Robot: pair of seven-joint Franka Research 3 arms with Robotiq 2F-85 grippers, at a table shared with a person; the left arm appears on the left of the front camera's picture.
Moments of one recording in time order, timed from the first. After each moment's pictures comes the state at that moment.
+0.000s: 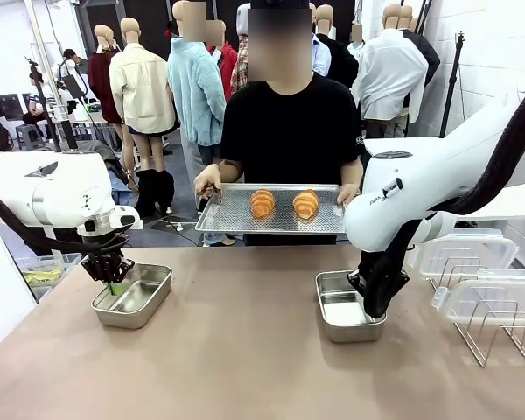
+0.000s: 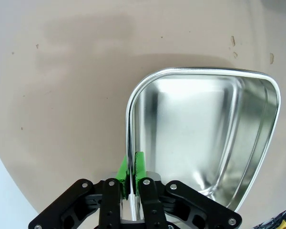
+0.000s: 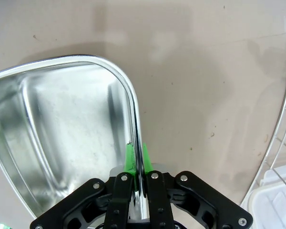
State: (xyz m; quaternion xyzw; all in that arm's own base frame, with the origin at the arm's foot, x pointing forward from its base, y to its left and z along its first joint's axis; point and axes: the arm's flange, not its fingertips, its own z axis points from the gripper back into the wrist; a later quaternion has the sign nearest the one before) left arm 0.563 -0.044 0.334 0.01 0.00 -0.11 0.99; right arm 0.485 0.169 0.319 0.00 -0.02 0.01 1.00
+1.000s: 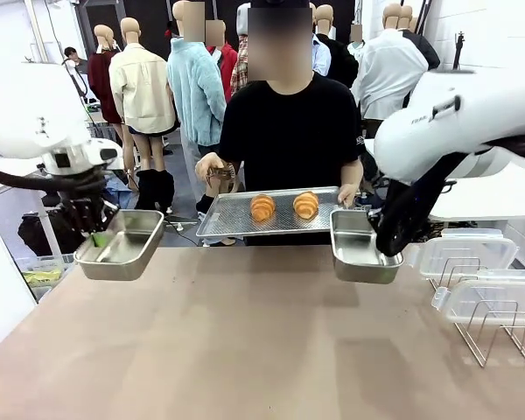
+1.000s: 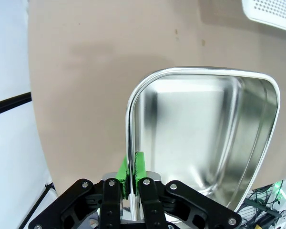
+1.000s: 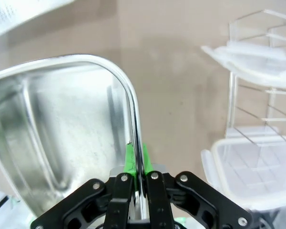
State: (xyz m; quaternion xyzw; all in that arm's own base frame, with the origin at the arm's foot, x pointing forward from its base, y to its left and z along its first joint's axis) left arm 0.479 -0.076 0.509 0.02 -0.06 -0.04 1.00; right arm 0.459 0.129 0.463 0.06 -0.09 -0.04 0.99
